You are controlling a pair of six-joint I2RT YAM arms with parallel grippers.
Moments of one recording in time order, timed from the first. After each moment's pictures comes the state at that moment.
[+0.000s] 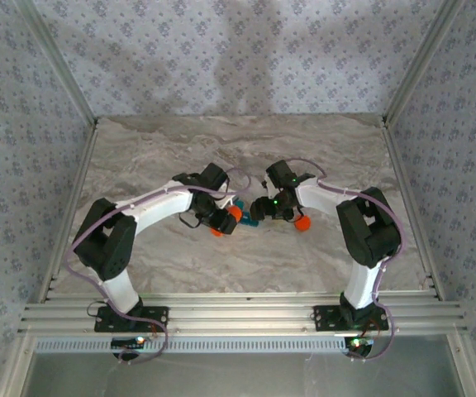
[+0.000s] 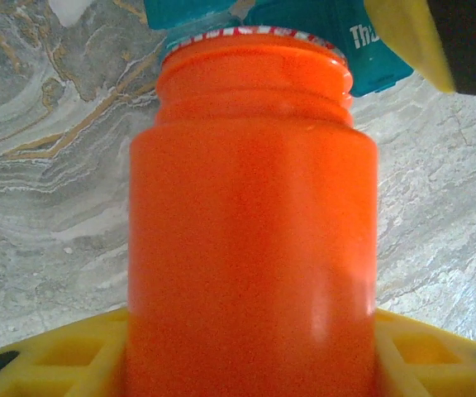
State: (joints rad) left arm -0.68 1.73 1.20 -0.77 0.27 -0.12; right arm 0.51 1.82 1.12 -0.53 -0.28 0.36
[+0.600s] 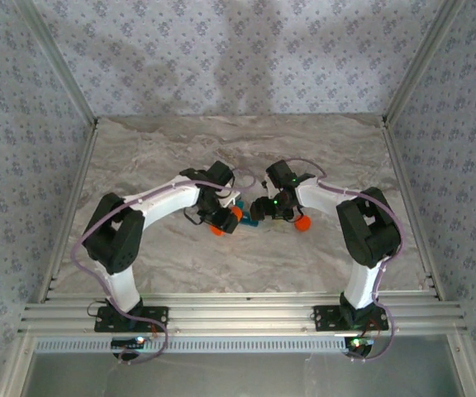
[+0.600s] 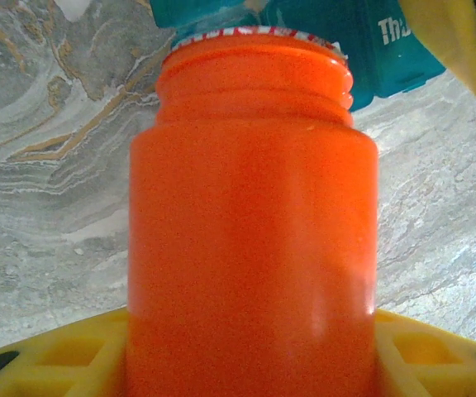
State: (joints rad) left arm -0.69 1.81 1.30 -0.87 0.22 -0.11; right arm 0.51 1.82 1.12 -0.53 -0.28 0.36
